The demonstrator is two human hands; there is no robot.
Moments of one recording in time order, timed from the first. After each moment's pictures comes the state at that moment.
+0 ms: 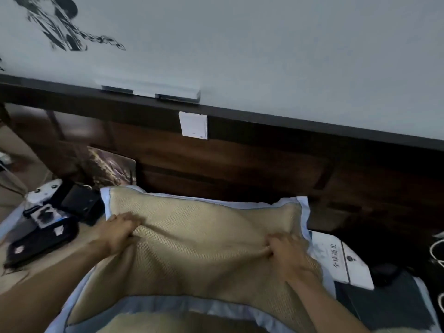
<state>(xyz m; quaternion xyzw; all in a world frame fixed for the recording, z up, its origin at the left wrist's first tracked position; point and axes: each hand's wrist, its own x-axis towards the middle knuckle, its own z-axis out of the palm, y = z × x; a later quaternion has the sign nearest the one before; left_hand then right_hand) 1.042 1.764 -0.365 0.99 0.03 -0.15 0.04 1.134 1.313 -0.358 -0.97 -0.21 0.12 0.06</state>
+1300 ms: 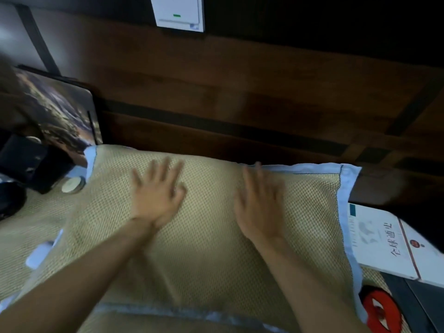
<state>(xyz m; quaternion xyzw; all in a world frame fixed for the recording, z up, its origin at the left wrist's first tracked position) 1.142 1.658 -0.557 0.99 0.15 0.03 0.06 1.199 1.414 -0.560 -0.98 -0.16 -0.04 0.14</state>
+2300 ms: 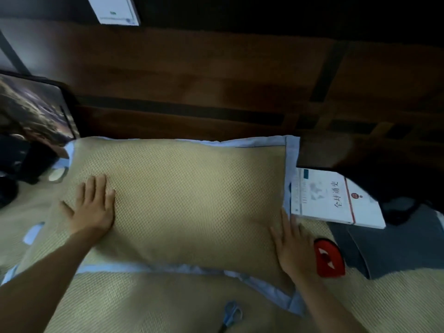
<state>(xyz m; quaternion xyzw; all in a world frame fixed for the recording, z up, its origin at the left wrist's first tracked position) 1.039 1.693 -0.589 0.94 0.32 -0.02 0.10 1.088 1.181 -0.628 -0.97 -0.01 0.16 0.17</state>
